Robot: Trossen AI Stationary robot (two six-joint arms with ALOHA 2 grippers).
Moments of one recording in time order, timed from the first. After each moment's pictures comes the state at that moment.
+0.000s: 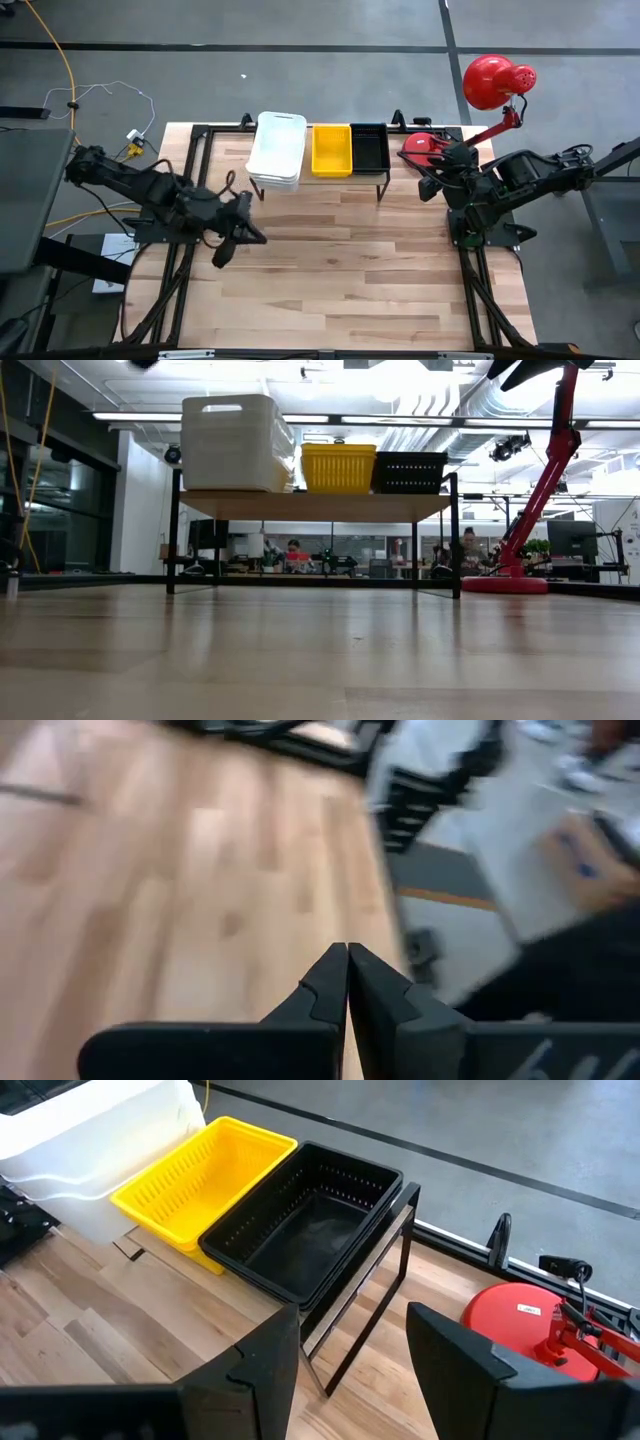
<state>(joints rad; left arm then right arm) -0.24 0.99 1.00 -0.54 -0.01 -0.45 0.30 0.97 1.26 -1.31 0.86 1.05</state>
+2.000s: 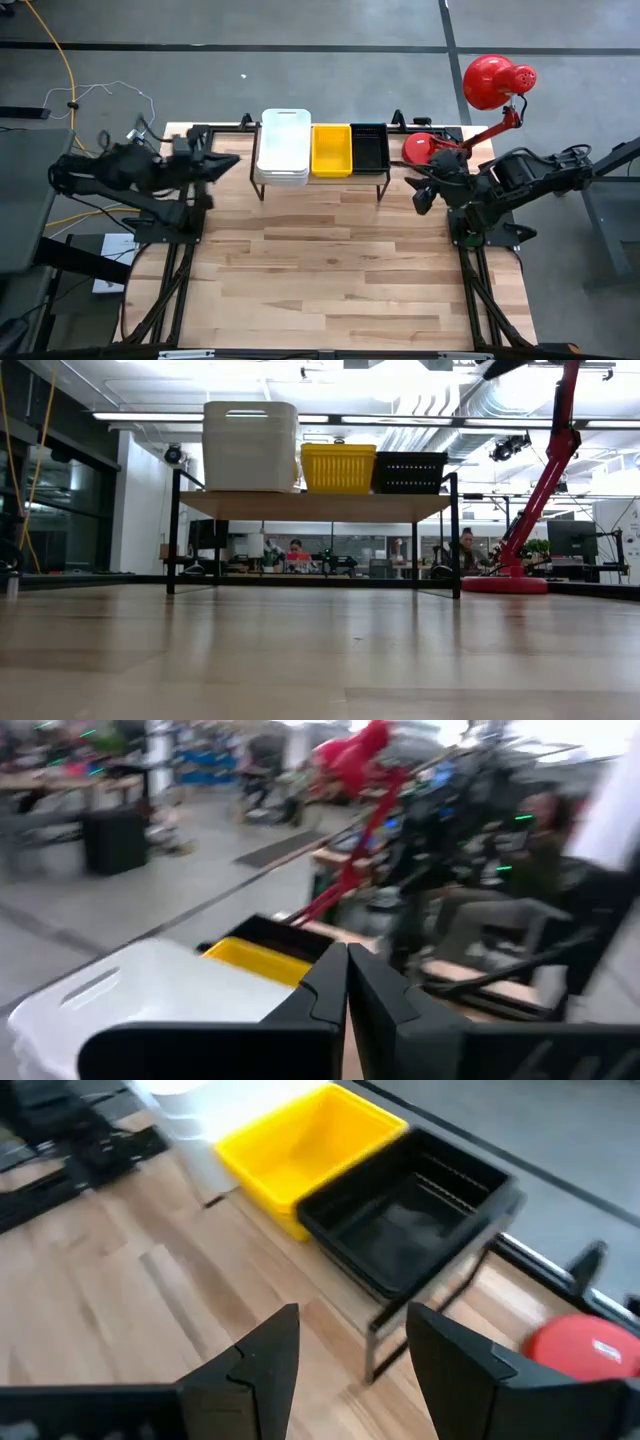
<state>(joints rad) -0.10 0.66 0.98 -0.36 -0.56 -0.18 0.30 0.99 1.26 -1.14 0.71 0.80</state>
